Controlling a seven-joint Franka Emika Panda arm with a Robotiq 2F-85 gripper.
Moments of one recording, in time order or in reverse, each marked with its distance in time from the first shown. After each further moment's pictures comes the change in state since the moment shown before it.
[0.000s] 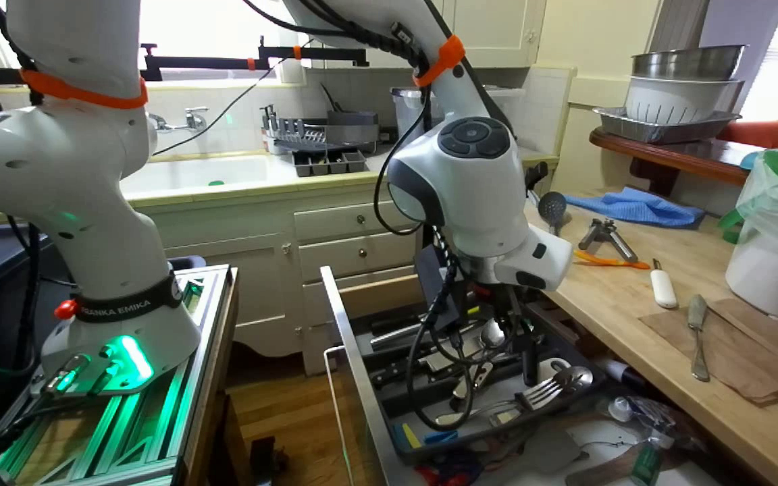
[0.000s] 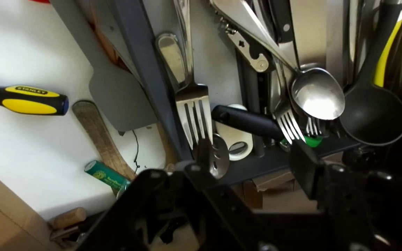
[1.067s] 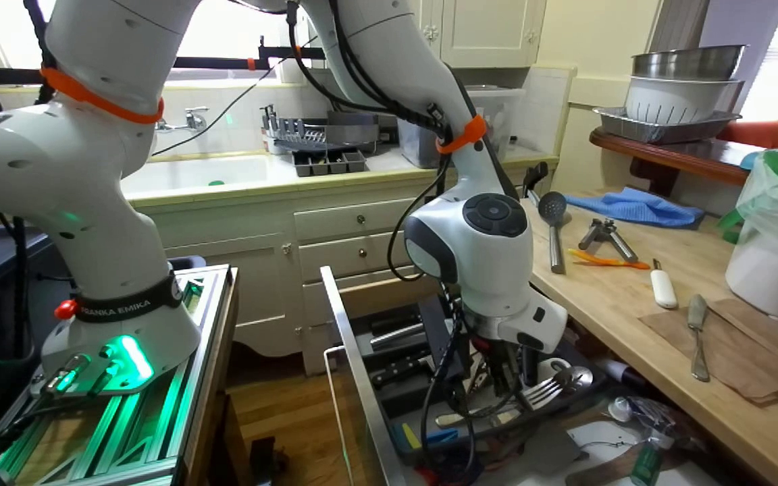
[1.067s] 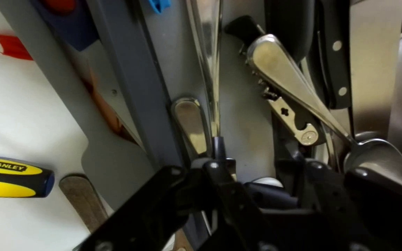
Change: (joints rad) arm 0.012 0.256 -0.006 0.133 -0.021 0.008 0.005
